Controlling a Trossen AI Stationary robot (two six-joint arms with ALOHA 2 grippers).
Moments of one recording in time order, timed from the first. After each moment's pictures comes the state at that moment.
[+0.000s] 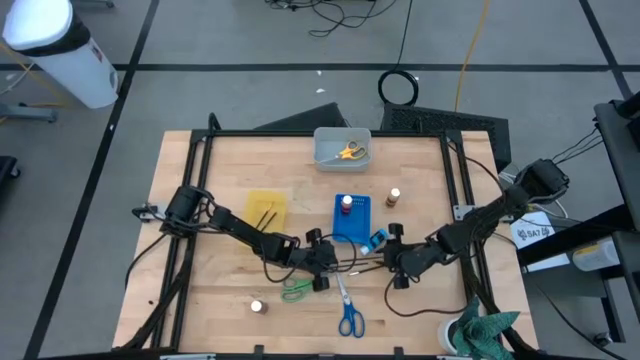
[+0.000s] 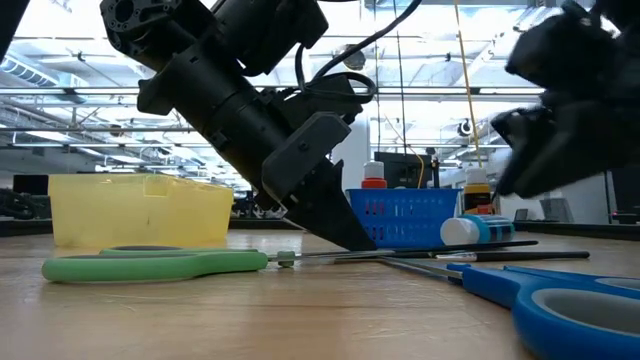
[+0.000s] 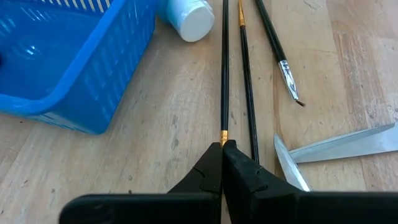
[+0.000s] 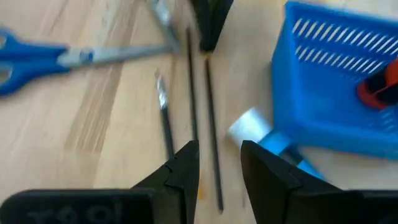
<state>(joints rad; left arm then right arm) -0.29 2.07 1.08 0.13 -0.23 -0.36 0.53 1.35 0.50 0.04 0.39 0.29</state>
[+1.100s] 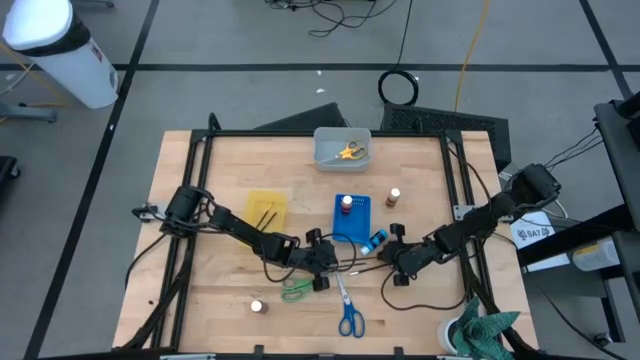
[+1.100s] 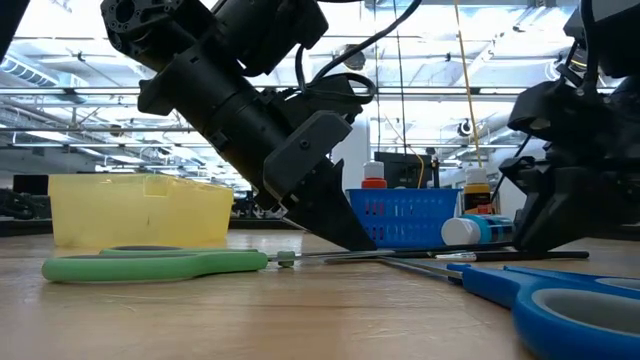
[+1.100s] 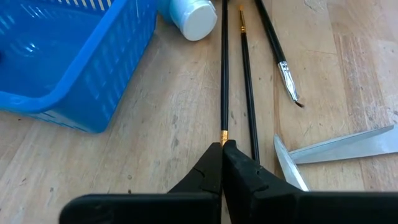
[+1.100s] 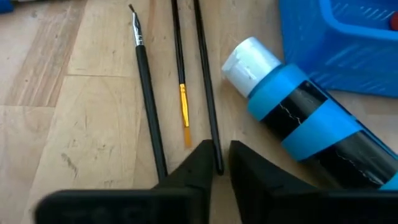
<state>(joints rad) -0.29 2.07 1.08 0.13 -0.23 -0.37 0.50 1.47 0.38 0.20 0.36 0.34</state>
